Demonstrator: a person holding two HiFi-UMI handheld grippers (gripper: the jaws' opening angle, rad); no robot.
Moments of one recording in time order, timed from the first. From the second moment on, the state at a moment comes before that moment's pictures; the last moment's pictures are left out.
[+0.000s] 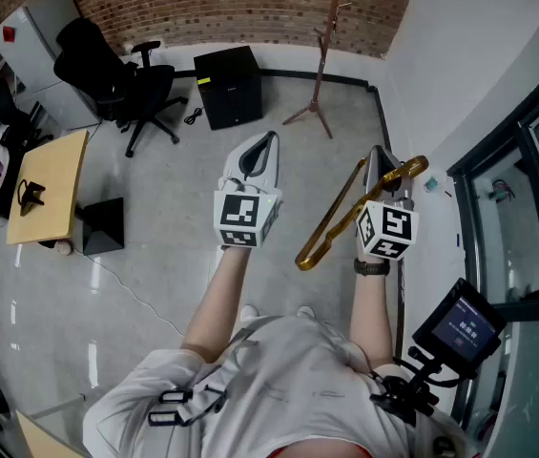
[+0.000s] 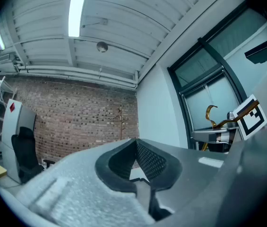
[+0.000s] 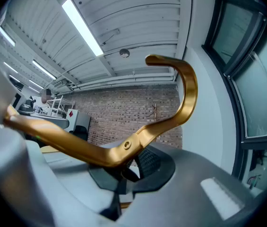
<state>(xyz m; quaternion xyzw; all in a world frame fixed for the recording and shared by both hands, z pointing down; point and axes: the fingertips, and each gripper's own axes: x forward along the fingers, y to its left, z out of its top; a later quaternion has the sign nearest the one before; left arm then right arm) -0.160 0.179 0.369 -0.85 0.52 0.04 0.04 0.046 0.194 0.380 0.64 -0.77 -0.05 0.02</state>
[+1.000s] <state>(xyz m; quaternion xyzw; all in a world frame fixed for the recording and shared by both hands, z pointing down) -0.081 0.160 0.387 -0.83 0.56 0.04 -0.01 0.146 0.167 0.395 0.64 -0.76 -0.04 0.05</state>
